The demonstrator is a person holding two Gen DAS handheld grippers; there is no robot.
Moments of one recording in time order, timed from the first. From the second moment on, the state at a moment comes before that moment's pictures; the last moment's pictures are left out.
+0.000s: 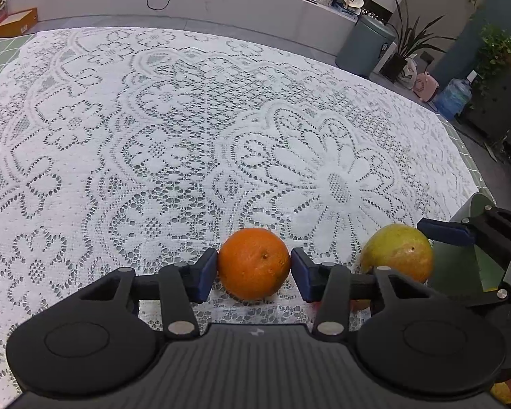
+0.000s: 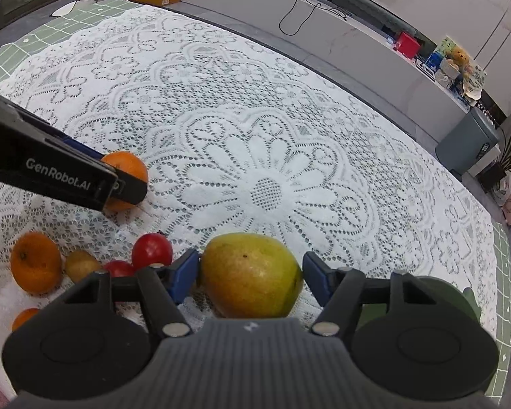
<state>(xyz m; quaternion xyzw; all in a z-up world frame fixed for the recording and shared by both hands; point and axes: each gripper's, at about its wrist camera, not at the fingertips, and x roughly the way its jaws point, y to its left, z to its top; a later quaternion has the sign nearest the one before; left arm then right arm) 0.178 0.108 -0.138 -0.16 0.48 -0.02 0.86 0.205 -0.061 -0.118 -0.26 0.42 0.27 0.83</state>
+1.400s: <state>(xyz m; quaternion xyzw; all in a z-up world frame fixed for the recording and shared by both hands) 0.166 0.120 -0.123 -0.17 0.46 0.00 0.87 0.220 -0.044 -0.114 -0.19 0.46 0.25 0.83</state>
